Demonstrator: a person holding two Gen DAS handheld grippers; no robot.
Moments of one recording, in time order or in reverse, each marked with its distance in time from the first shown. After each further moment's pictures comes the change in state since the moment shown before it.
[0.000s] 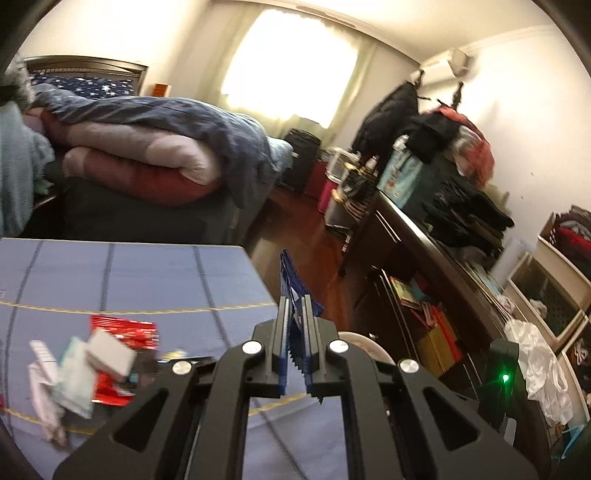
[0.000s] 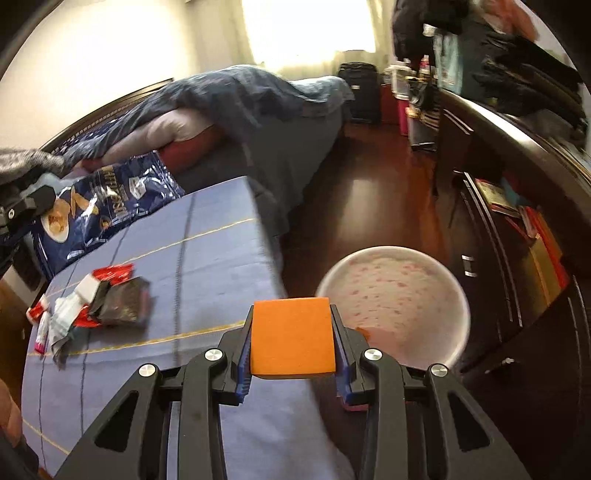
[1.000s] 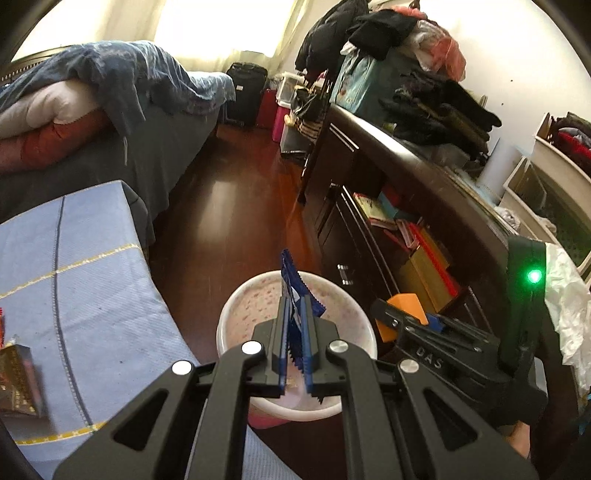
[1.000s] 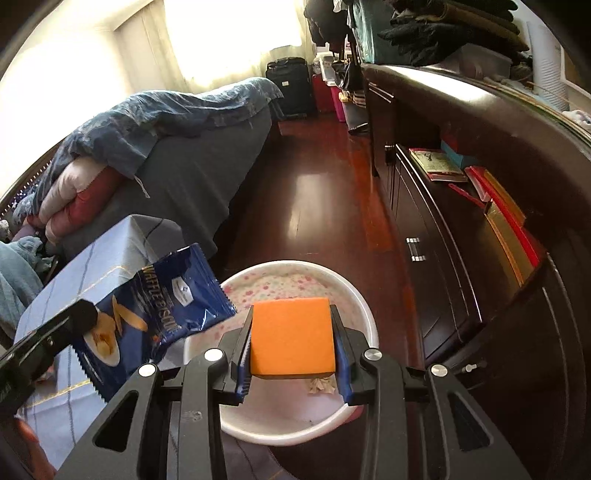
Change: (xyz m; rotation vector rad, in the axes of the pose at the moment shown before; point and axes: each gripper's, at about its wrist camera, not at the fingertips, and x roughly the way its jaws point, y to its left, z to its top) left arm 0.161 -0.108 -0.065 0.159 0.277 -0.094; right arm 0.045 -0.140 0.017 0.188 -0.005 -0.120
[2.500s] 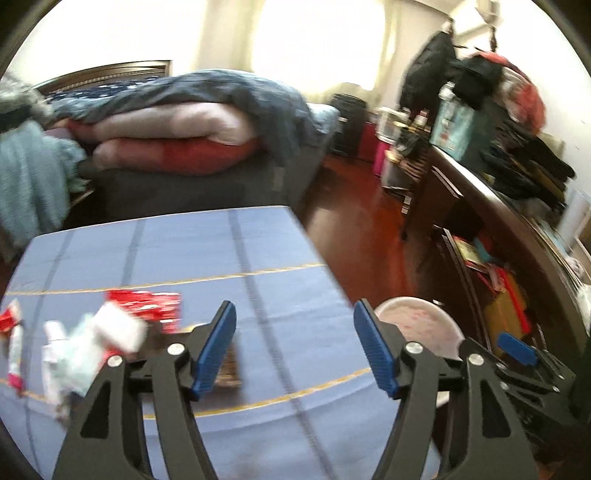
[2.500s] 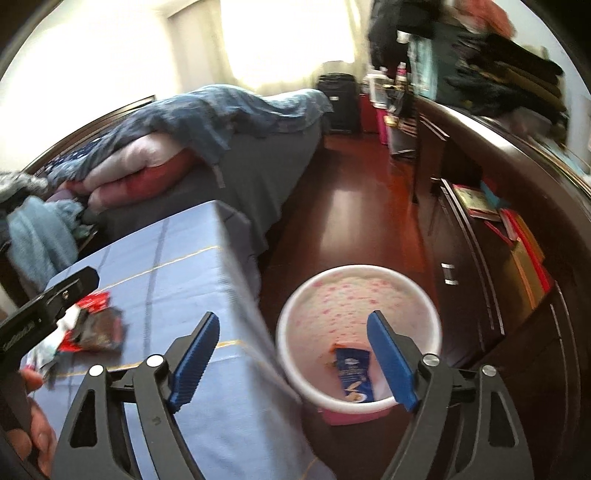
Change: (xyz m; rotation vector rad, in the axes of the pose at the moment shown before) left arm -0.127 0.093 -0.007 -0.151 -0.134 0.403; right arm -0.066 0.113 -0.025 -0.168 -0.047 0.095
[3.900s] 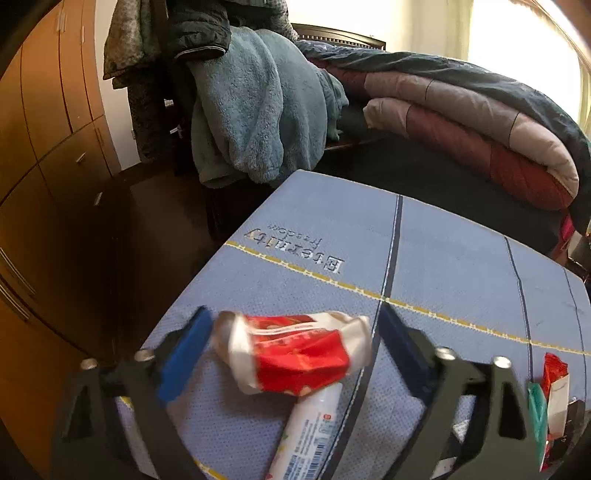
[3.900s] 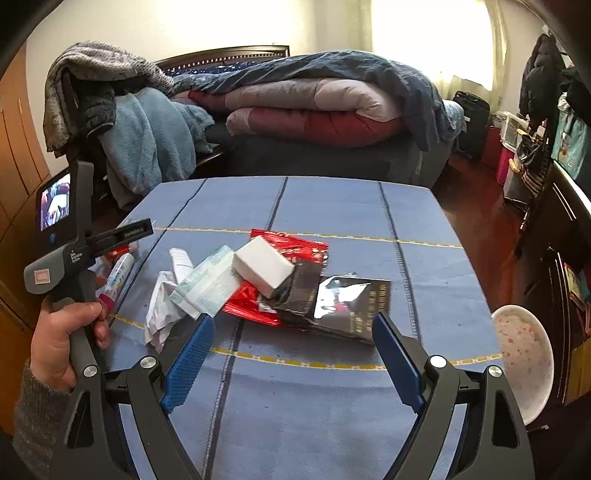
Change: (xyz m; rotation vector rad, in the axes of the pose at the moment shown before) left arm 0.004 0.331 -0.015 -0.395 0.050 0.643; right arm 0.013 0.245 -0.044 -0.378 0.104 0.251
